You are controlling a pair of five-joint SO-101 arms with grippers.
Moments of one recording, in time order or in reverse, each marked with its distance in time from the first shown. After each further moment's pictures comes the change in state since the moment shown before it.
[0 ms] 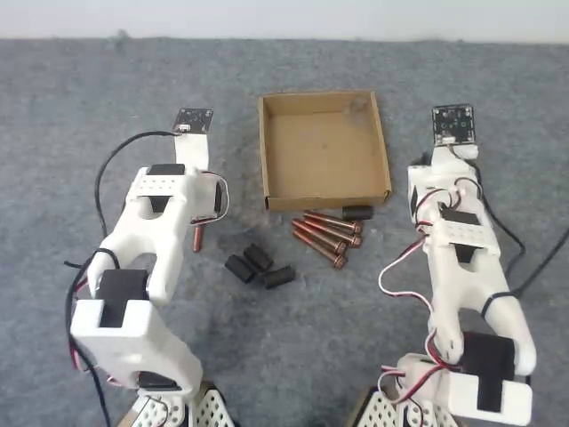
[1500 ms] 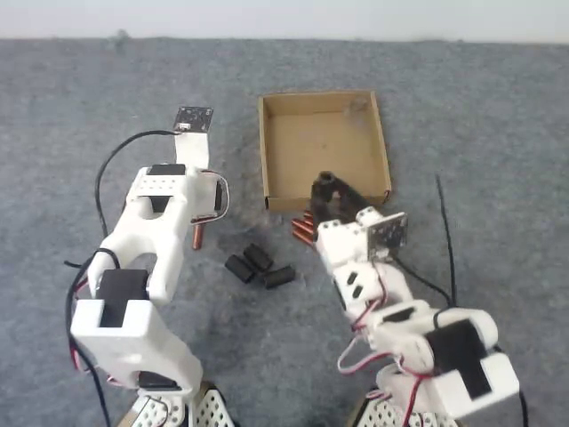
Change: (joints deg) left arm 0.1 0.0 0.0 -1.2 -0.1; right arm -29.5 4.0 39.0 -76.6 -15.9
